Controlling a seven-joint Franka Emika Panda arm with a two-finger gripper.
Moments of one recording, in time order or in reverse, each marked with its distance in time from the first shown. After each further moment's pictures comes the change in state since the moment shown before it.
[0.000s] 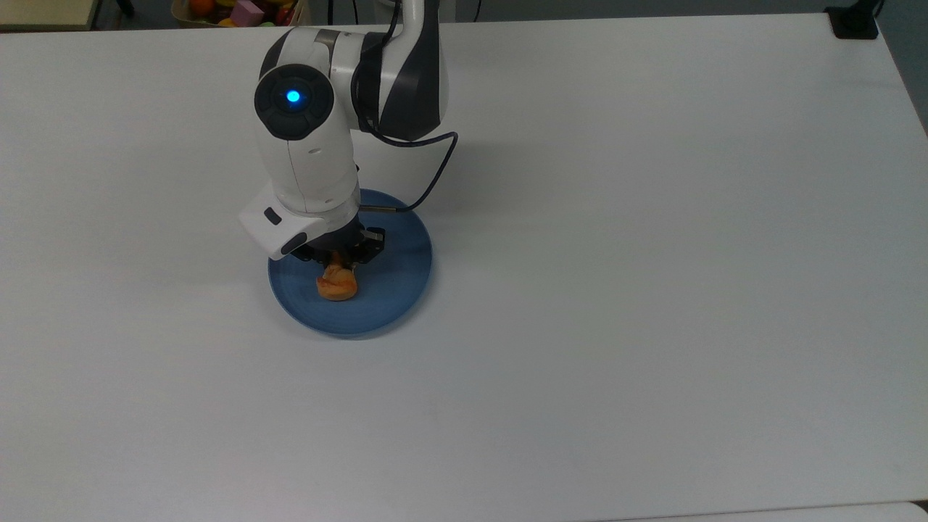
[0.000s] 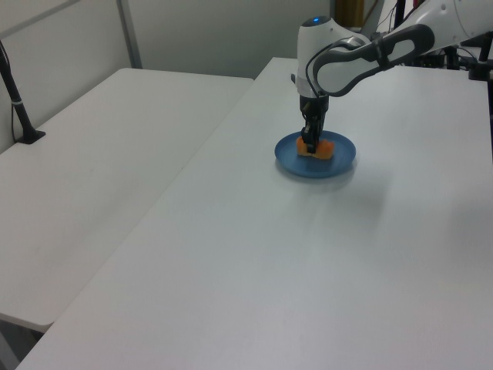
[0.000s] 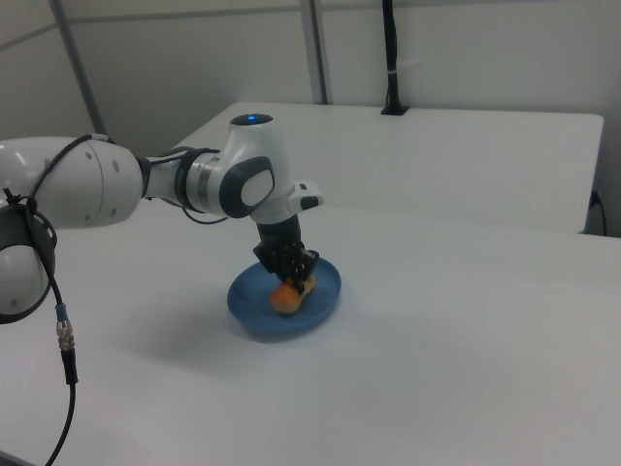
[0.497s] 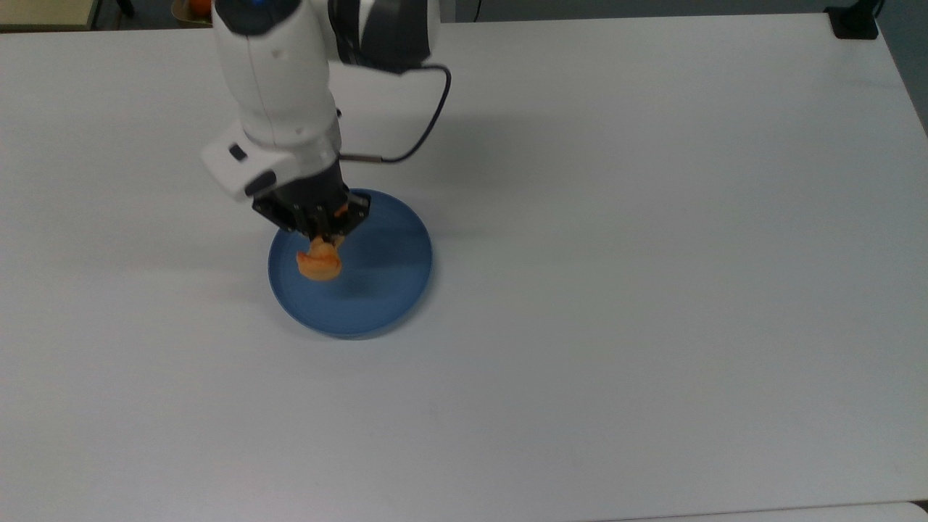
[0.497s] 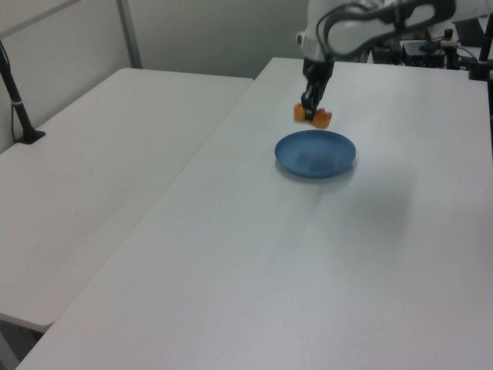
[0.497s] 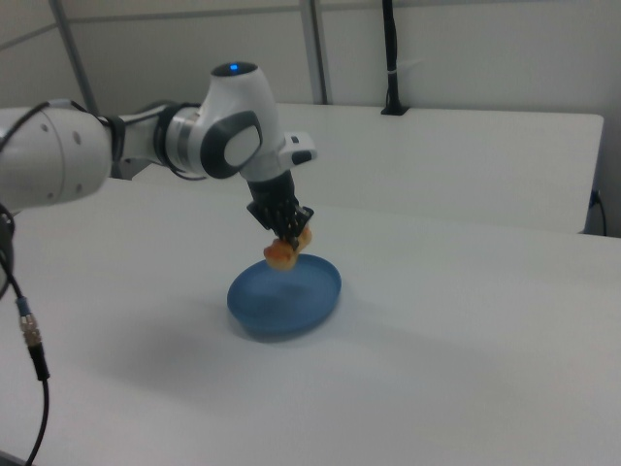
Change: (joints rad) arm -0.014 -0.160 -0.001 -0.022 0.029 -0.017 0.006
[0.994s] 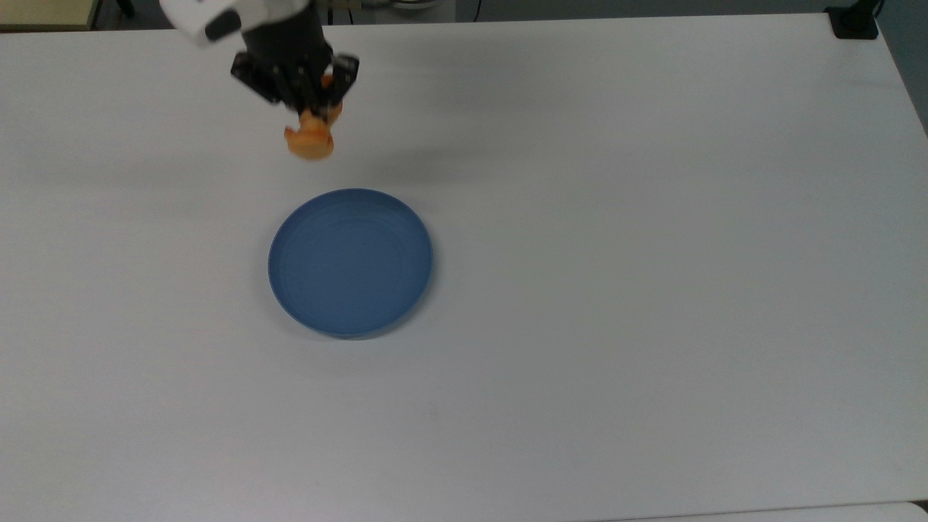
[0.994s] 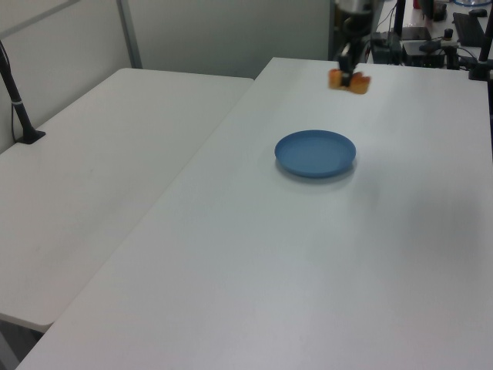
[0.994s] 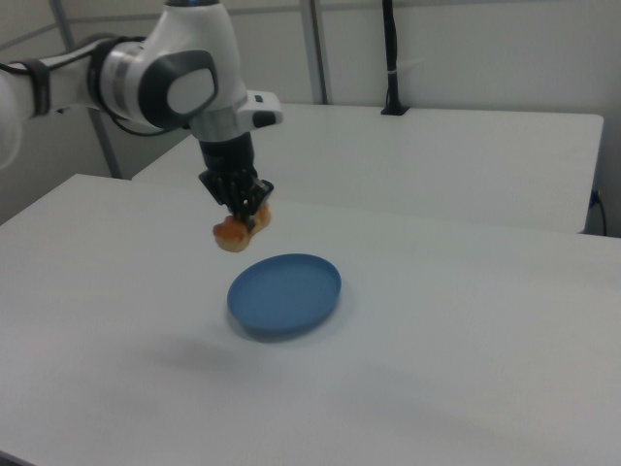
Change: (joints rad) arm -0.016 -0.314 -0.001 -0.158 0.006 -0.235 0.000
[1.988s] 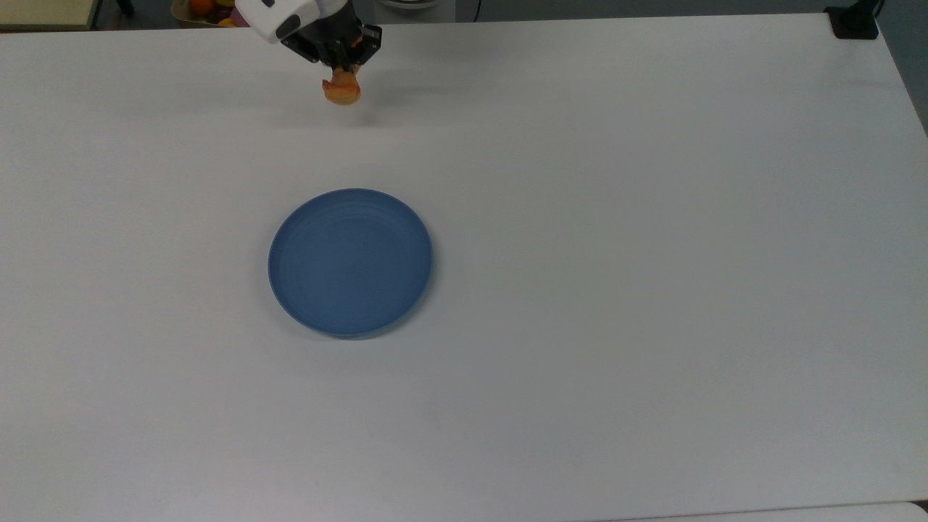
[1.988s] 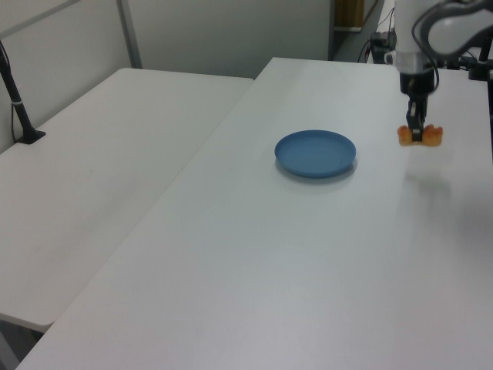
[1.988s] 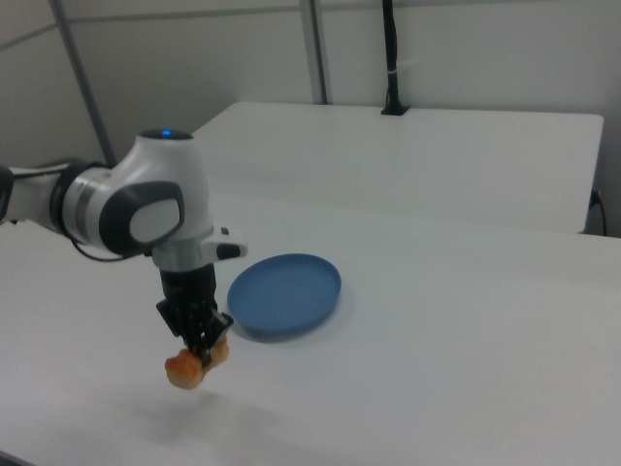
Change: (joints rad) arm 0.001 -0.264 0.001 -0.641 -0.117 0.162 -0.001
